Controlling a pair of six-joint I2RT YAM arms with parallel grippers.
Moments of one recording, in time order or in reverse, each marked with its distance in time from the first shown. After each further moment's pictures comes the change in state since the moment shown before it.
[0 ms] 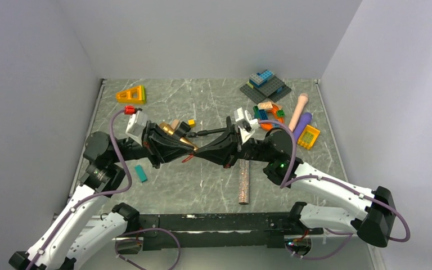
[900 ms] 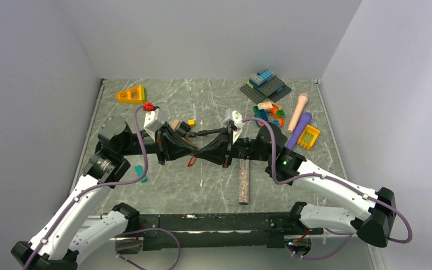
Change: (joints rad) left arm 0.003 0.089 0.063 -0.289 0.032 0.231; right arm 0.000 0.002 0.080 -0.374 0.066 -0.143
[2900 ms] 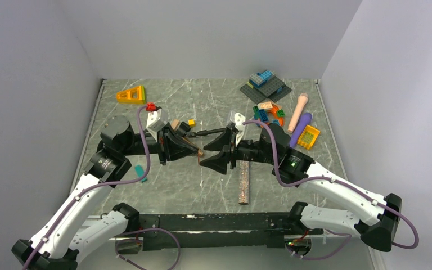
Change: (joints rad) left arm -0.005 0.007 0.000 -0.025 -0.020 0.018; right arm -0.003 -0.061 0.027 -0.210 0.068 -0.075
